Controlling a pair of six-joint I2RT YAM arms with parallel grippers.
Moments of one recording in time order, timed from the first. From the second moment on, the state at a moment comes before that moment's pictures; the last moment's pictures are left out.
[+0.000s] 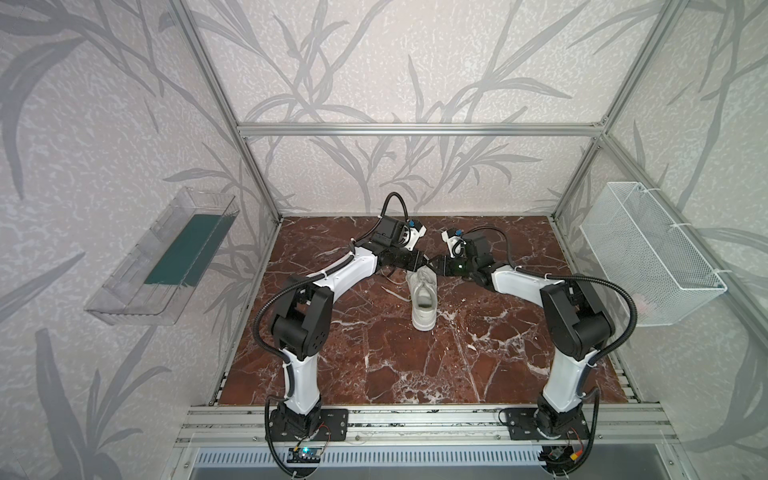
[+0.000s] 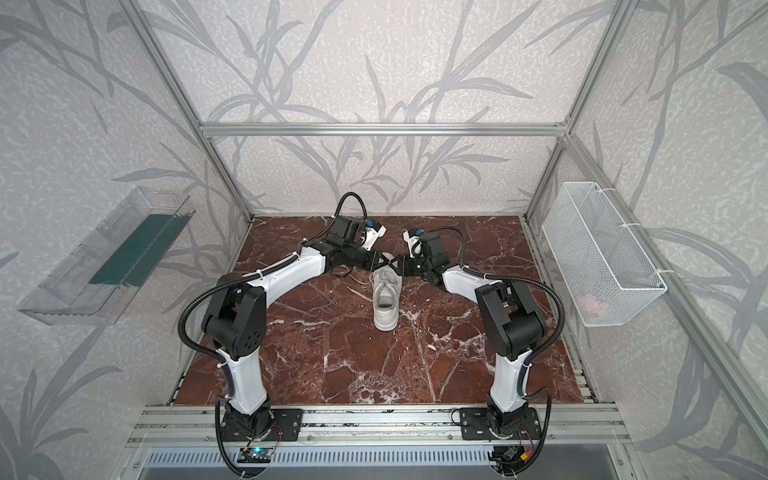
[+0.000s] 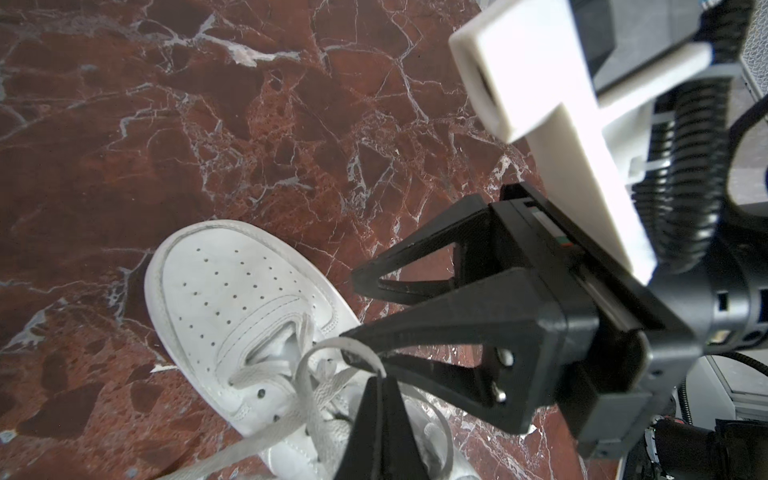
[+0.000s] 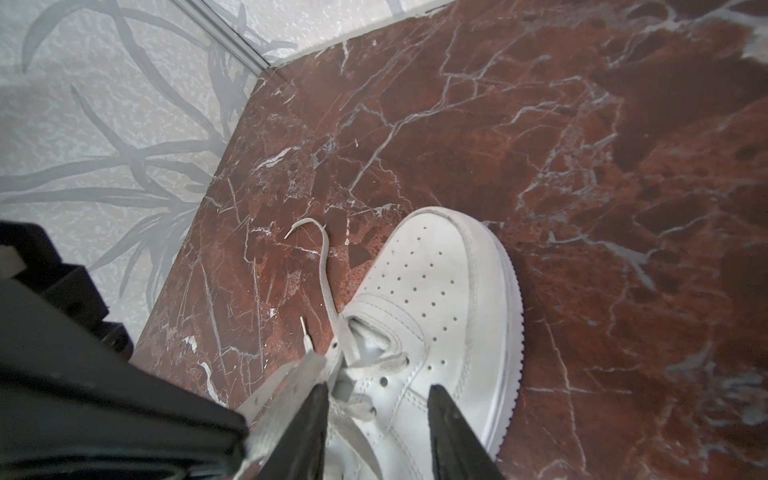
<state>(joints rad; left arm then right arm) -0.48 1.93 1.48 -0.36 0.51 -0.18 0.40 1.89 1.15 0.12 -0.47 0.45</state>
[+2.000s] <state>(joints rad) -0.50 2.01 1.60 -0.37 0.44 -0.21 0.29 1.78 1.05 0.11 -0.50 0.52</state>
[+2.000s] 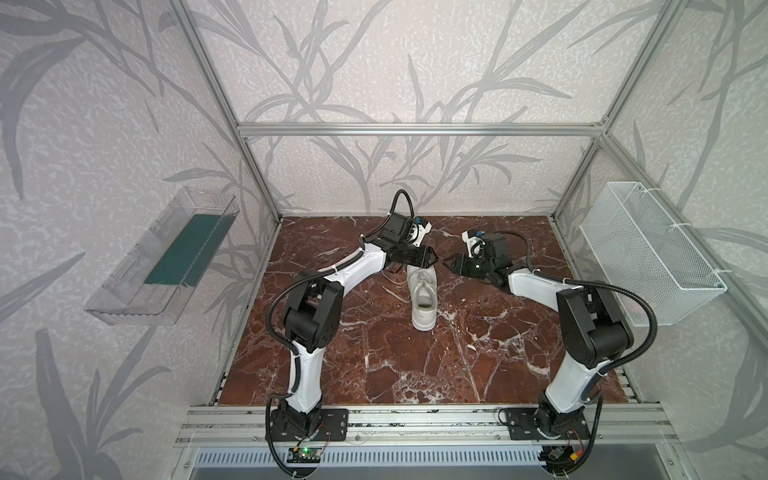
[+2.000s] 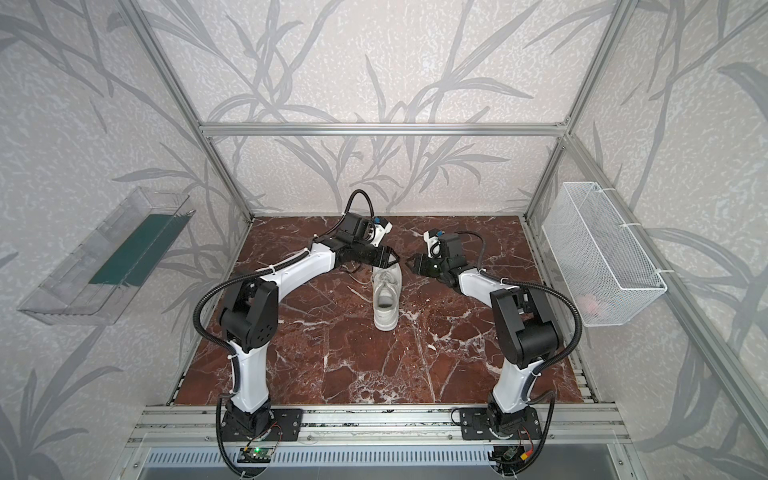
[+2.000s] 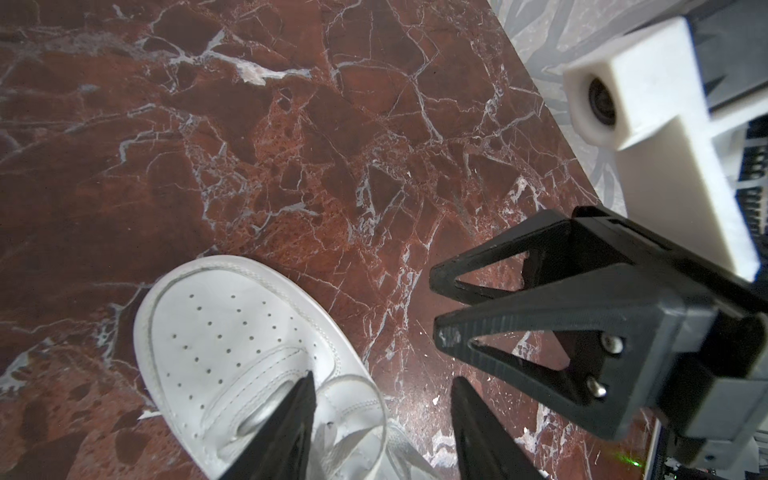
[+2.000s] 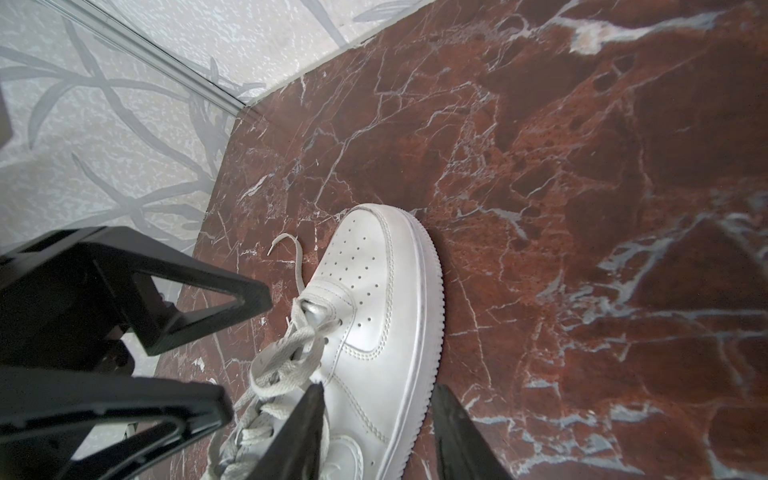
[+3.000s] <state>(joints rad) -0.27 1.90 1.37 -0.69 0.40 0.02 0.31 1.64 1.15 -0.19 -0.53 0.55</state>
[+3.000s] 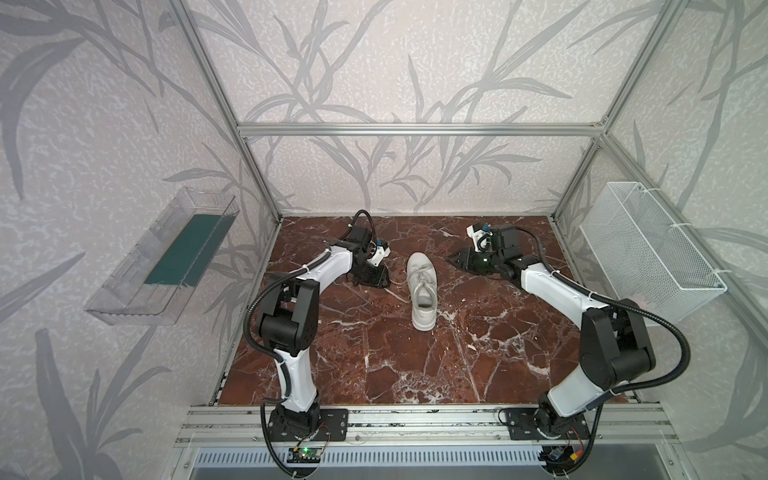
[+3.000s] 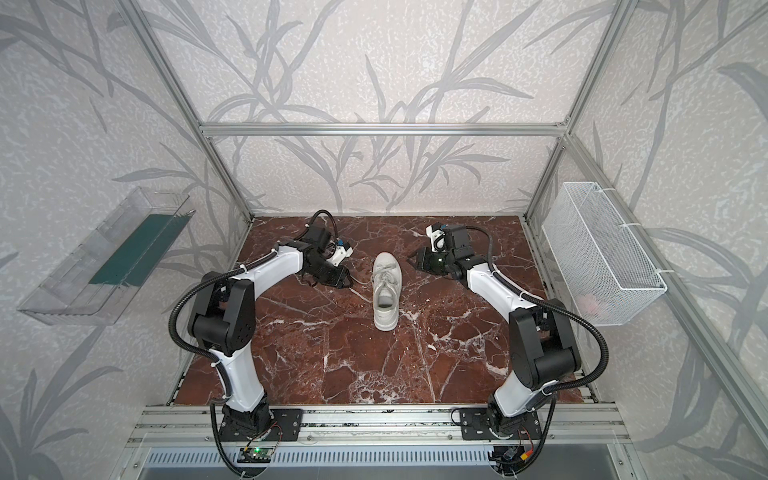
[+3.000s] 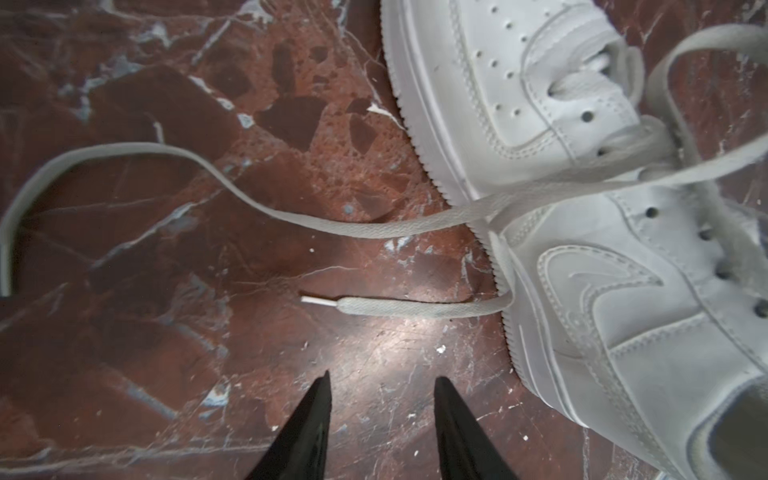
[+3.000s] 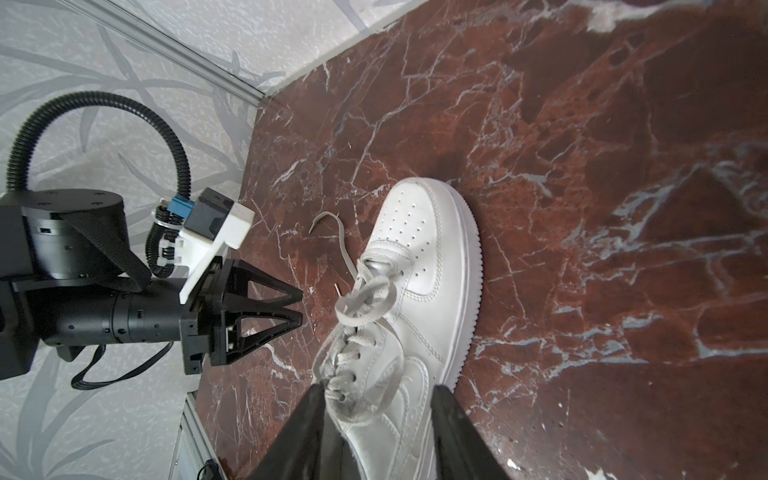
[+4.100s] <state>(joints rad) -0.36 1.98 1.27 -0.49 0.34 -0.13 0.25 1.62 1.13 -0.28 -0.59 0.50</state>
